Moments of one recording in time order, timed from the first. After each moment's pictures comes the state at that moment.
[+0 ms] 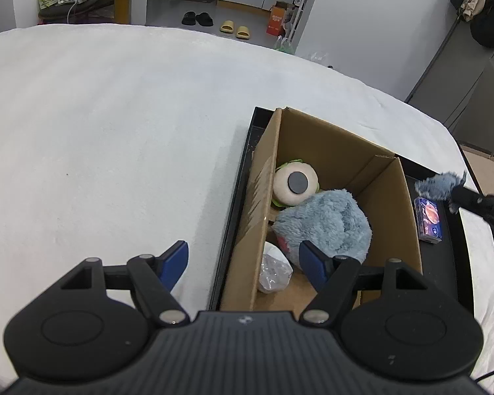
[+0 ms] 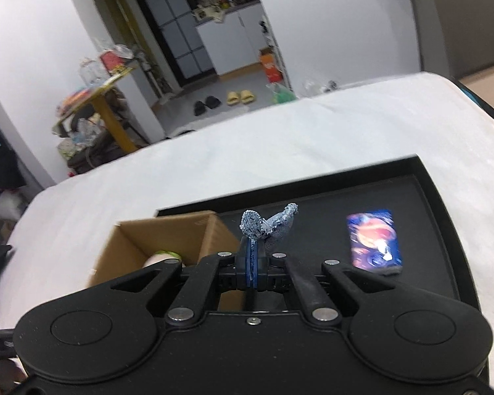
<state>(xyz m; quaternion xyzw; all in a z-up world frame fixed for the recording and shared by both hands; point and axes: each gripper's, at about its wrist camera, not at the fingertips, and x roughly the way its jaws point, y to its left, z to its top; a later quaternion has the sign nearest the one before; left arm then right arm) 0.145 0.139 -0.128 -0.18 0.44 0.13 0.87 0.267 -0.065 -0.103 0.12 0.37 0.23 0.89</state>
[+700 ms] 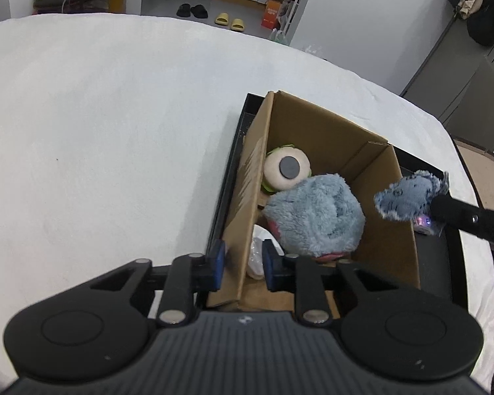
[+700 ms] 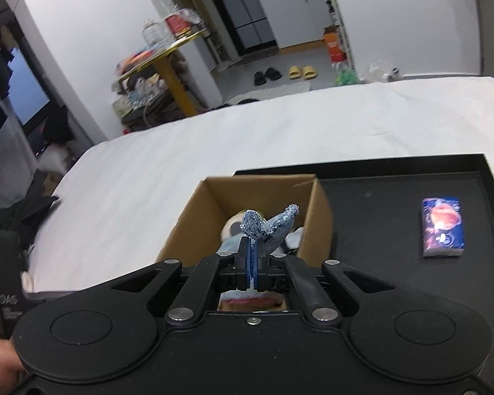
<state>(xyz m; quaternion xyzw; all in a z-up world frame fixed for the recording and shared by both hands) 0.140 0.133 -0.136 -0.19 0.45 0.12 0.87 0.234 -0.024 -0.086 0.08 0.40 0.33 0.85</state>
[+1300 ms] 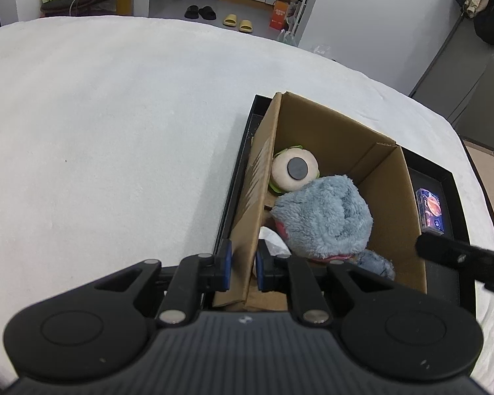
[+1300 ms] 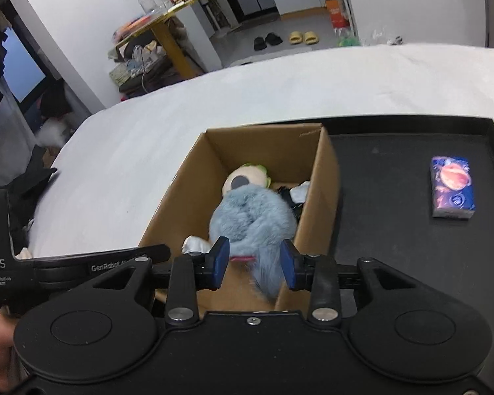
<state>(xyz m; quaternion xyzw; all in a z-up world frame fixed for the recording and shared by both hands) 0.140 0.132 -0.136 -0.18 0.45 0.13 0.86 0.219 -0.017 -0.098 0.06 0.45 0.33 0.83</state>
